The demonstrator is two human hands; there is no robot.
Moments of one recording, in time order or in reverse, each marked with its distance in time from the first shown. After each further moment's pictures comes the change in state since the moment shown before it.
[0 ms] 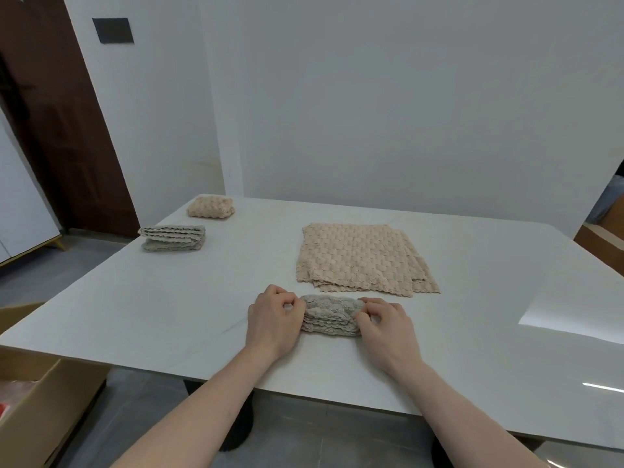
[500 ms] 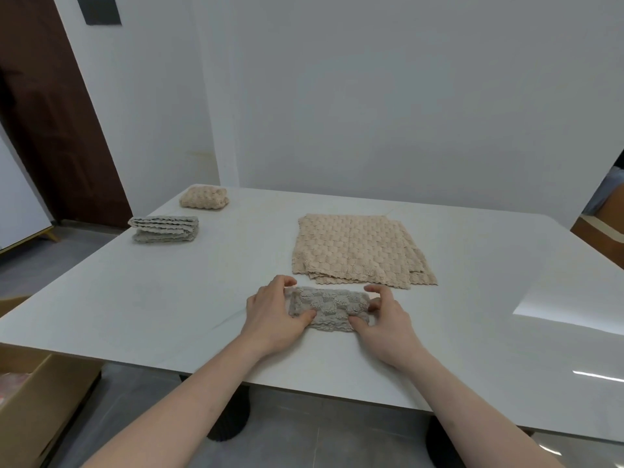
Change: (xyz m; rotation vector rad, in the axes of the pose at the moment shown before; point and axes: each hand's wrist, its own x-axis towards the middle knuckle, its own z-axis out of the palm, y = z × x) left_hand 0.003 -0.008 0.002 0.061 -0.146 0.050; right_hand 0.001 0.007 -0.008 0.086 -0.164 0.127
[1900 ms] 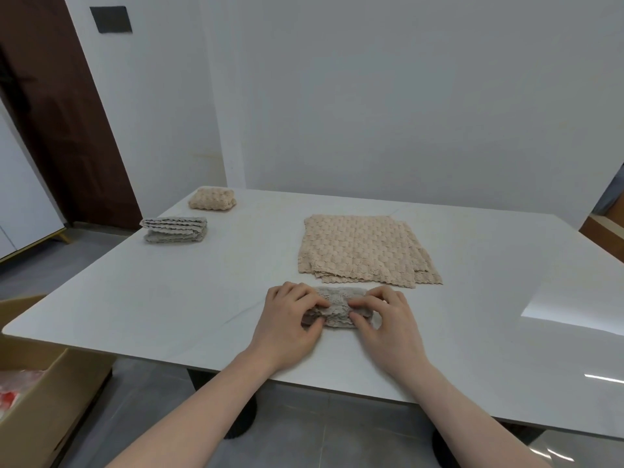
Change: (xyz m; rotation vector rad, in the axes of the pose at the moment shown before) left_hand -0.026 0.010 0.002 0.109 0.172 0.434; right_hand -0.012 0.005 0.013 -0.121 0.261 -0.379
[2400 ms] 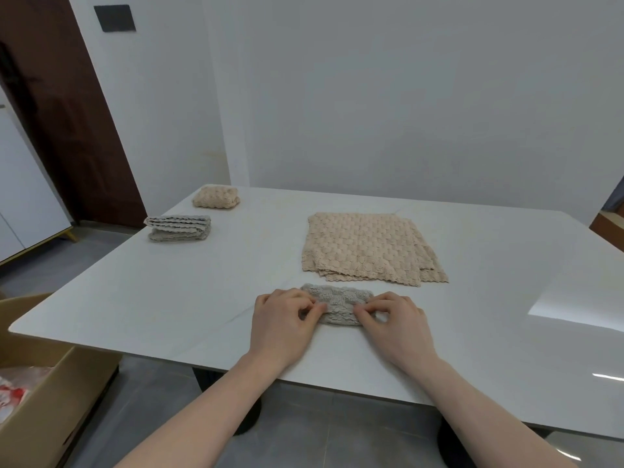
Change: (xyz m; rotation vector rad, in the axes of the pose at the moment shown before) left_hand -0.001 -0.001 0.003 0.088 0.039 -0.274; right_hand 0.008 0.003 -0.002 -0.035 -0.083 0.206
